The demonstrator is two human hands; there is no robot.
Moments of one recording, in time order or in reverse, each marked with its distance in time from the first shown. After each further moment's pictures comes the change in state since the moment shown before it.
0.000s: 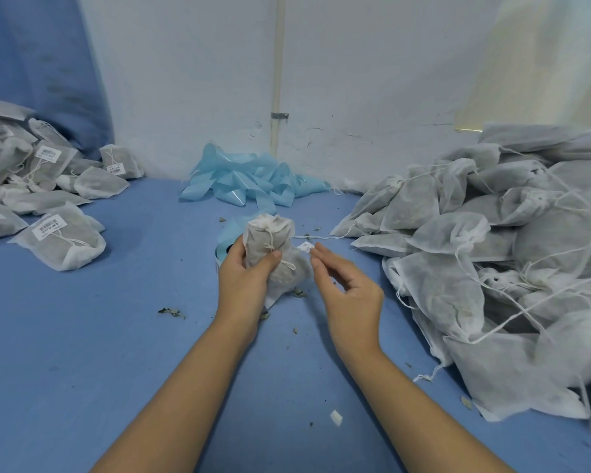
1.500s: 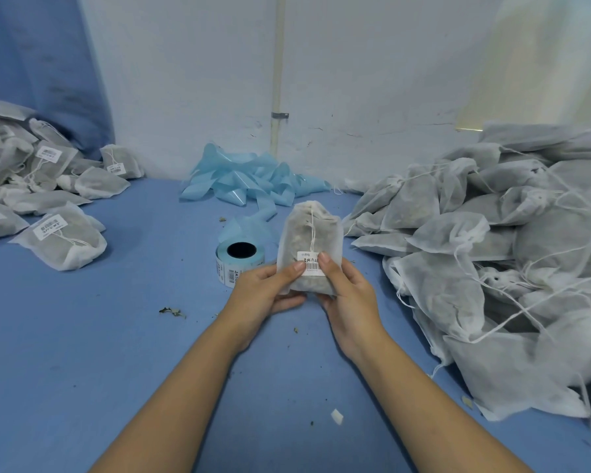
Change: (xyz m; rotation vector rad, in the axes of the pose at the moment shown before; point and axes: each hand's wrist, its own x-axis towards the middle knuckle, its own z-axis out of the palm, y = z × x) left_hand -0.007 0.000 -0.007 -0.005 -0.405 -0.319; right_hand 0.014 0.012 -0.004 0.561 -0.126 0.502
